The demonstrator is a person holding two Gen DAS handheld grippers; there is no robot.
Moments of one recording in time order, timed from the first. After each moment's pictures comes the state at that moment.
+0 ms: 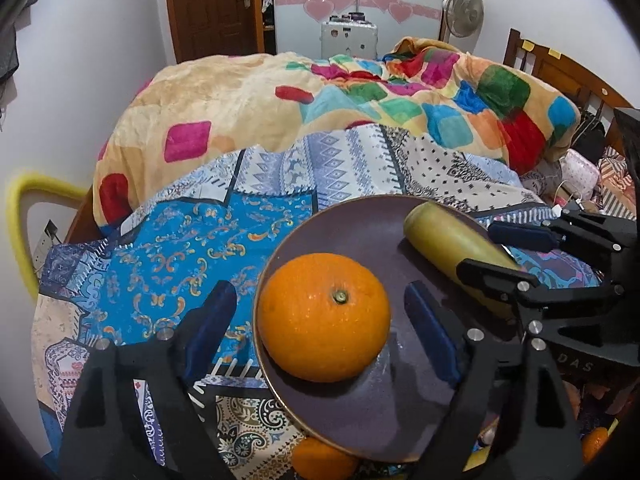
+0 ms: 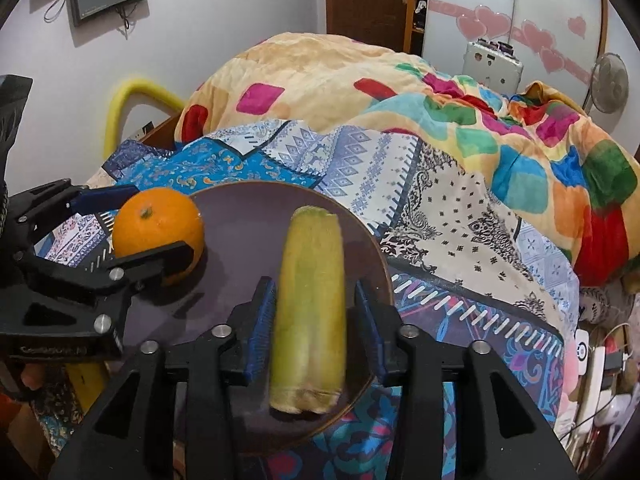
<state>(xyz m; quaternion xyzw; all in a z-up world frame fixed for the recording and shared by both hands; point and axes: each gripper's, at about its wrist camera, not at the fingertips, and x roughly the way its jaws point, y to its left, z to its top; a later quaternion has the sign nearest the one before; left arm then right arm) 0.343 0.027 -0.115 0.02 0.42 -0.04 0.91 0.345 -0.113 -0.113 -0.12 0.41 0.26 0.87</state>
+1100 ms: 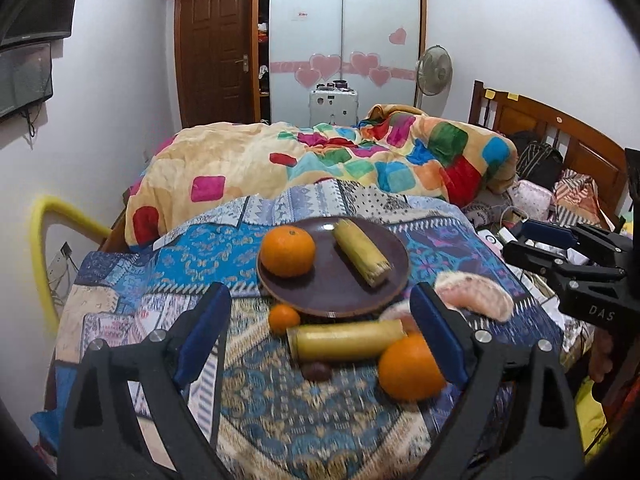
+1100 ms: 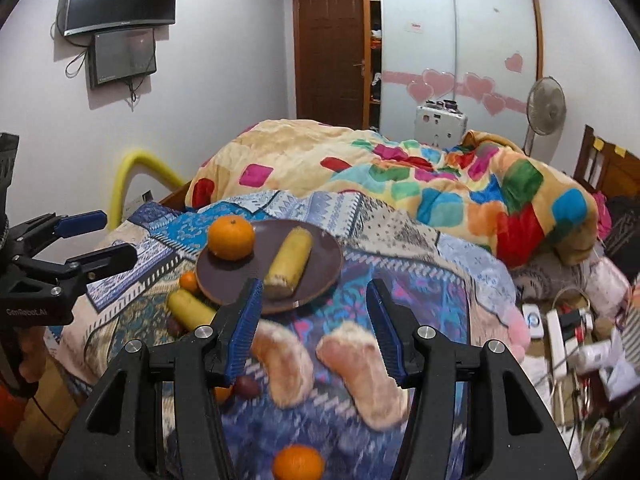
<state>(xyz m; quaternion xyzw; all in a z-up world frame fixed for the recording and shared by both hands) 0.156 0.011 -0.040 0.01 0.30 -0.05 0.95 0.181 -0.195 -0.042 -0.06 0.28 0.21 0.93</state>
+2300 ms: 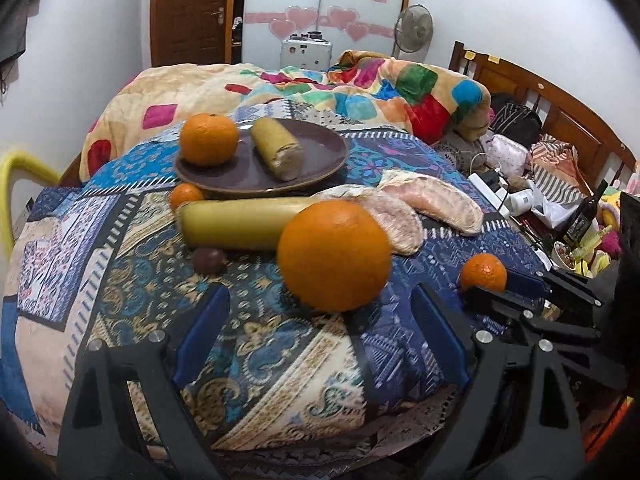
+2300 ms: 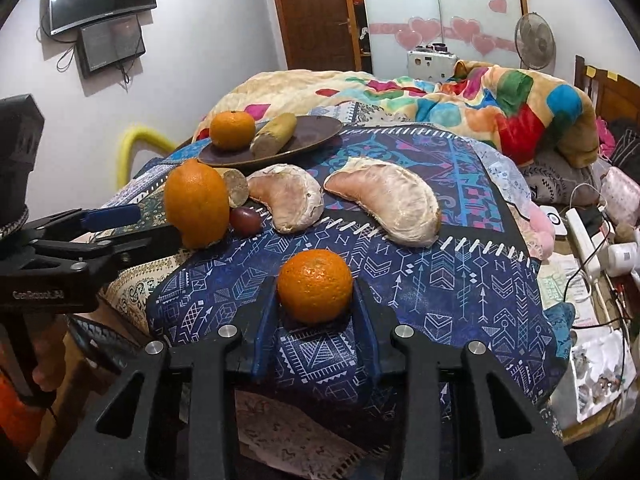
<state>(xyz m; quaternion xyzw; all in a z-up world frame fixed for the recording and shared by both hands) 0.141 -0.048 -0.128 -0.02 0.38 -0.10 0.92 0.127 -0.226 -0.141 -0.01 0.35 0.22 0.91</state>
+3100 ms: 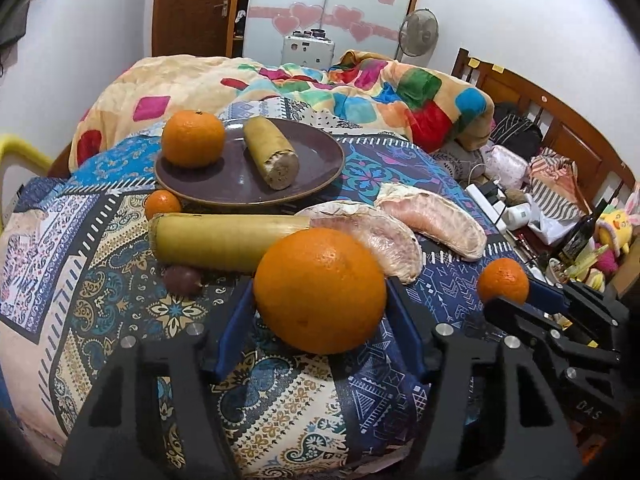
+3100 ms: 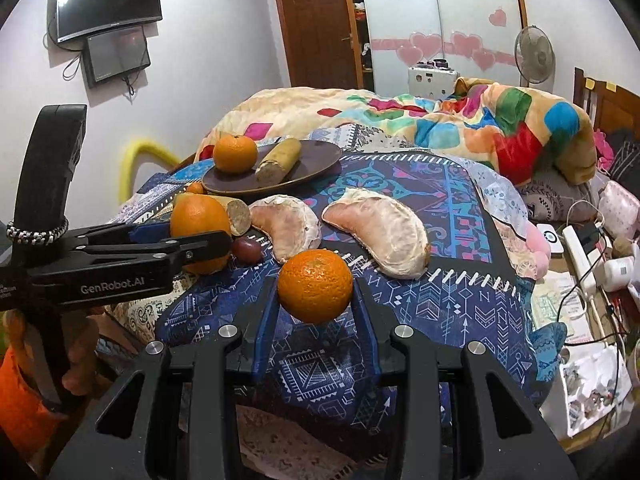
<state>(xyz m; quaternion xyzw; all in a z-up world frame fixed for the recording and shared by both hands) 0.164 -0.049 -0.133 -0.05 0.38 -0.11 0.92 0.129 -0.230 -0.124 -0.01 0.32 0.22 0.92</state>
